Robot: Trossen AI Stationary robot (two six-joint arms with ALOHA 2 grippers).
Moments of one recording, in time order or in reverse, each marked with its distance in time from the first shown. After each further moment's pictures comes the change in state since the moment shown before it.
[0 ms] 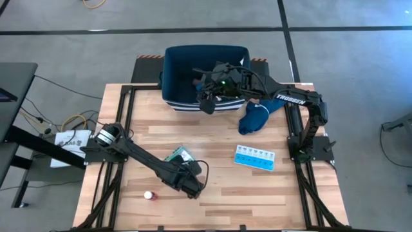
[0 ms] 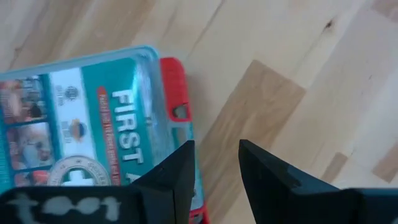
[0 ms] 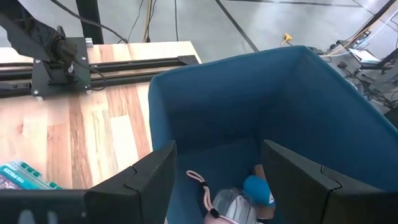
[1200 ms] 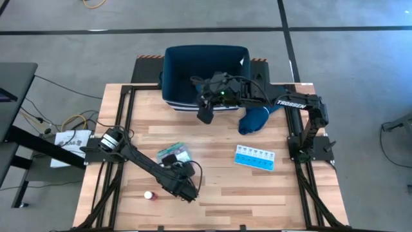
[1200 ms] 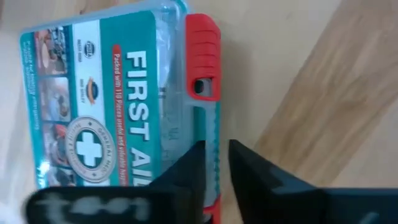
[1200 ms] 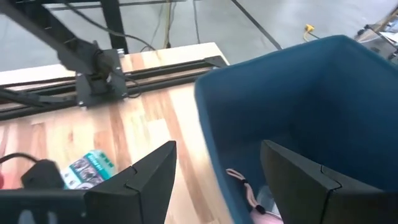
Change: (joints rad) left arm -0.046 0.065 -0.023 -0.219 -0.071 0.031; right arm 0.082 0.000 0.000 -0.012 -0.002 0.147
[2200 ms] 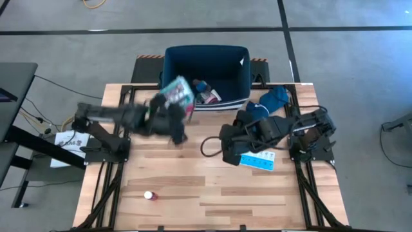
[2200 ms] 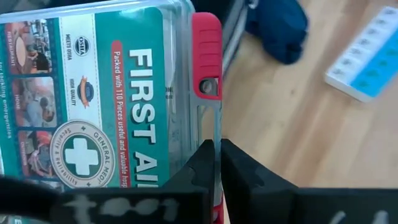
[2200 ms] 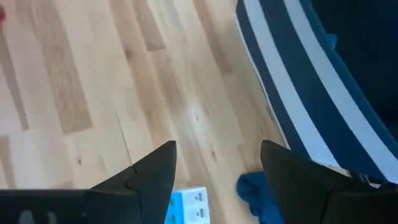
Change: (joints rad) left arm 0.354 -0.415 0.517 -0.303 -0.301 0.528; right arm 0.397 -0.016 -0.005 -0.655 0.244 0.441
